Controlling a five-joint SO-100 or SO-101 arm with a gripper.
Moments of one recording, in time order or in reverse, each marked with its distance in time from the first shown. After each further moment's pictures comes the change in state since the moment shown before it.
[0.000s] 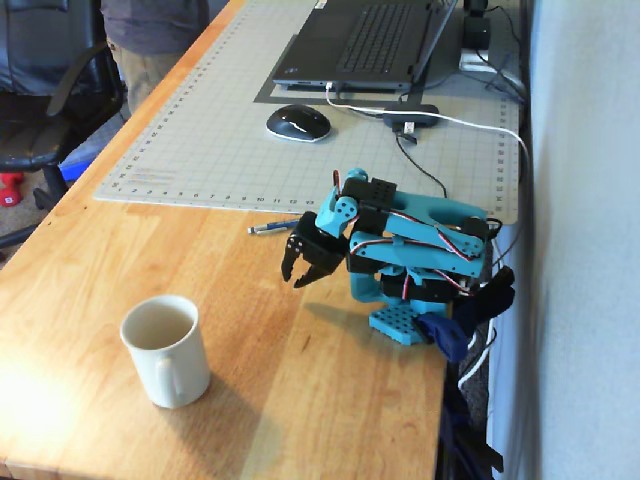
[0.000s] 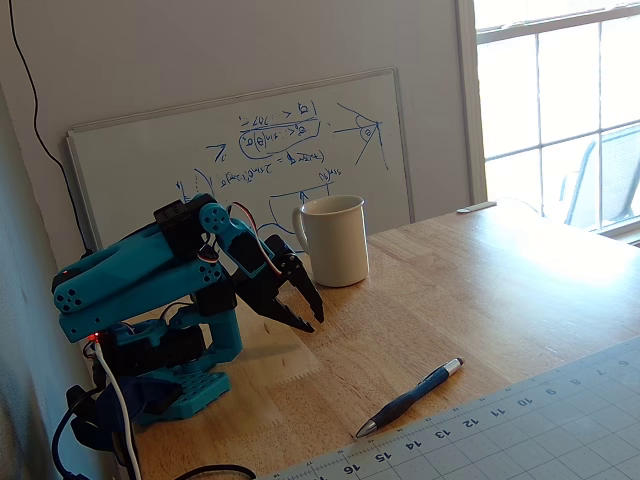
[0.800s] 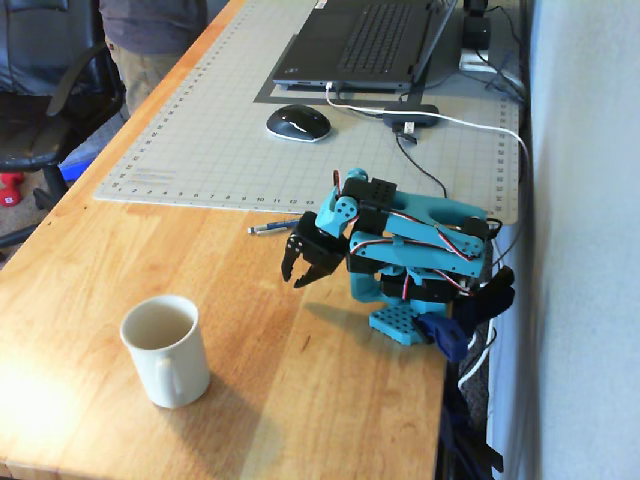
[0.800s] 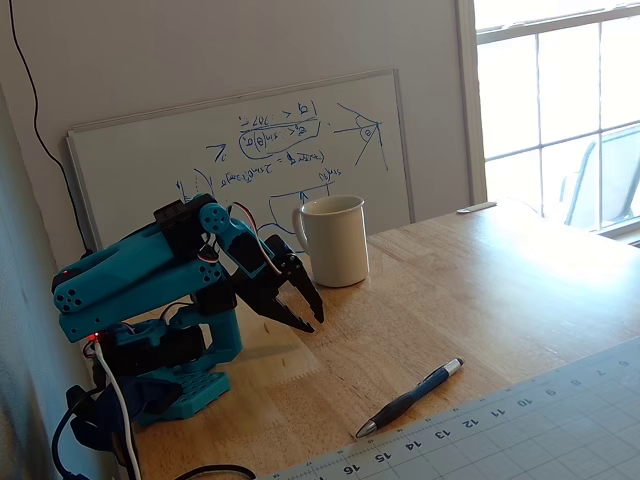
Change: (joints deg) arm 0.0 0.0 0.0 0.0 0.0
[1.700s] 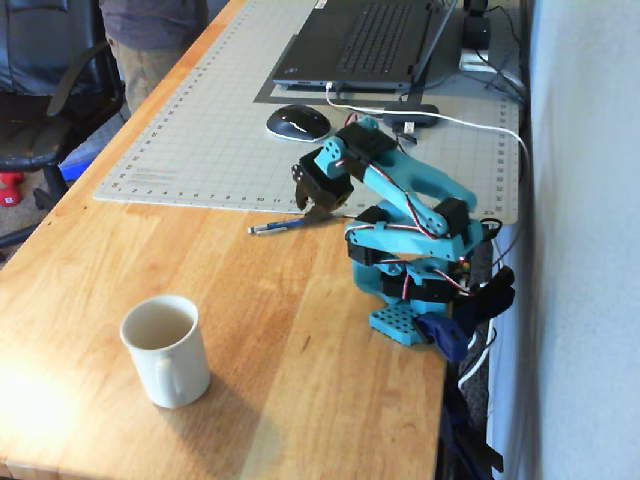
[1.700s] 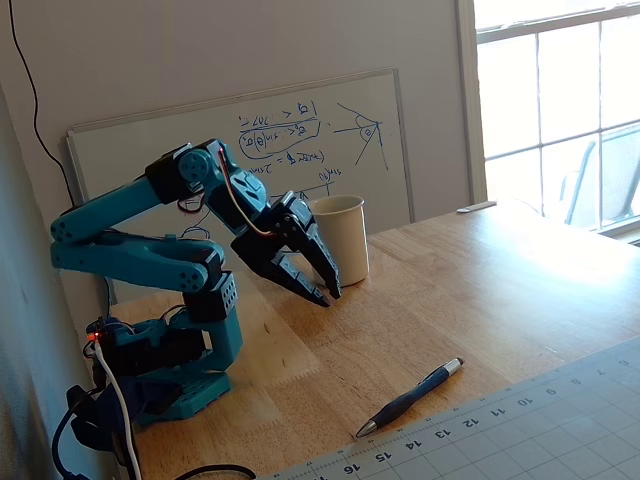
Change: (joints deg) arm 30.4 -28.1 -28.5 0.0 0.0
